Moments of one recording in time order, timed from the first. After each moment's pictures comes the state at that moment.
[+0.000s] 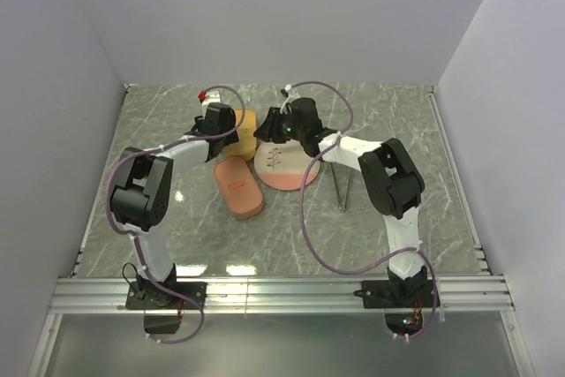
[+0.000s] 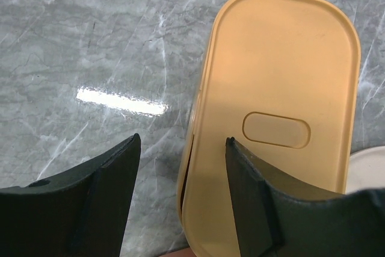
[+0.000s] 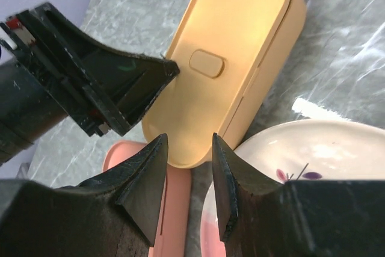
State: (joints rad) left arm -0.33 1.86 1.17 0.02 -0.37 -0.43; right arm 0.56 2.10 1.41 0.30 -0.35 0.59
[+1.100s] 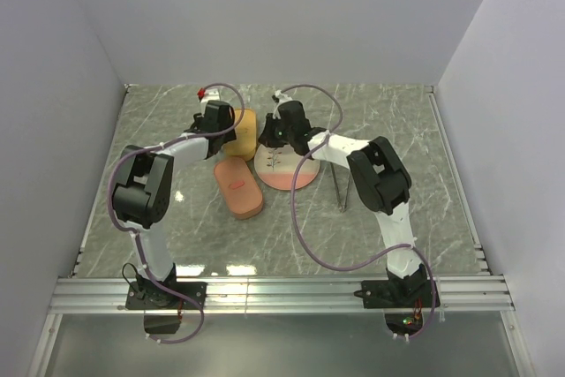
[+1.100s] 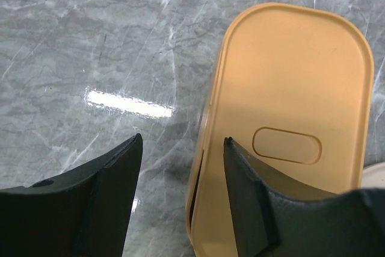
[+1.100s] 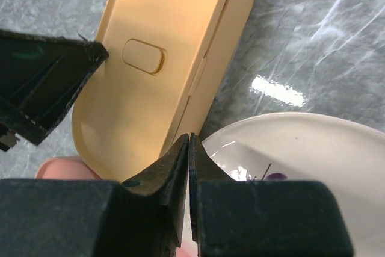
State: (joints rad) left arm -0.32 1.89 1.20 0.01 -0.39 -0.41; right arm 0.60 2.19 1.54 0.12 -0.18 0.50
